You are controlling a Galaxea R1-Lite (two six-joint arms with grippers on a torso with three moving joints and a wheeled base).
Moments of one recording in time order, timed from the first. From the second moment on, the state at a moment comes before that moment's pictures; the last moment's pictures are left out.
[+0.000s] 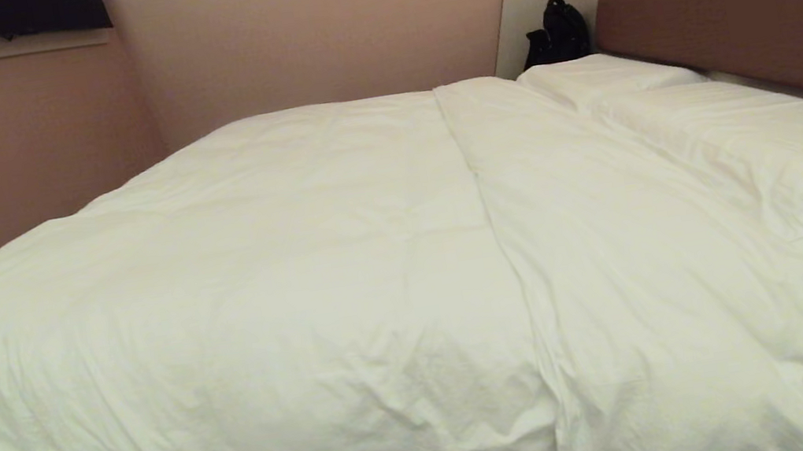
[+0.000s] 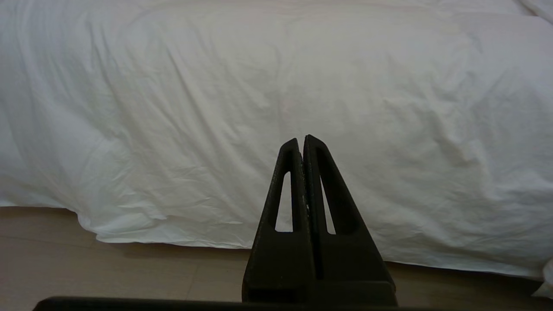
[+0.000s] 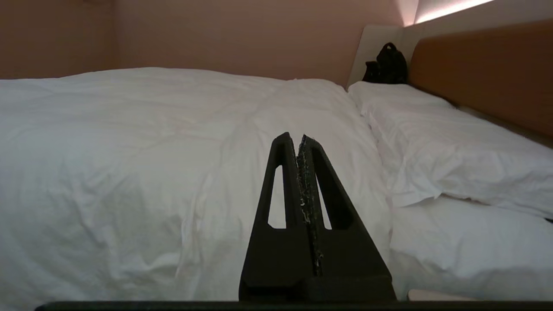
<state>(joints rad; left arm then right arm) 0.00 0.00 0.00 0.00 0.02 -0.03 -0.02 0.00 -0.38 0.03 0.14 -0.06</state>
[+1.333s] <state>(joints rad) 0.00 0.00 0.00 0.00 0.02 -0.03 -0.02 0.00 -0.09 -0.18 0.14 -0.10</state>
